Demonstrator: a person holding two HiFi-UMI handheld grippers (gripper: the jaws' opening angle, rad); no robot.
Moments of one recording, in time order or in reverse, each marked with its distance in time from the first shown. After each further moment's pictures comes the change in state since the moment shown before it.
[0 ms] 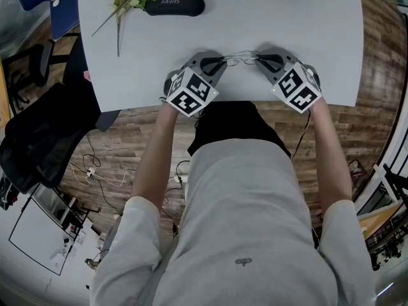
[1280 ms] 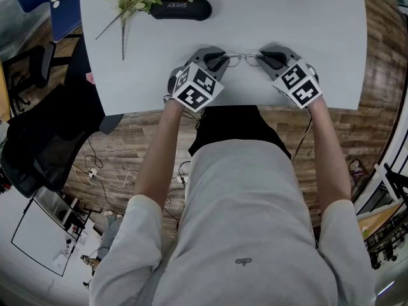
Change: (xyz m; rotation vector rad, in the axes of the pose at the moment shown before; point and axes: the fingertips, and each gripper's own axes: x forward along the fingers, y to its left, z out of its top) left arm 0.005 0.028 -0.005 -0.040 0.036 0.021; right arm 0.019 -0.019 0.003 0.169 -0.007 -0.016
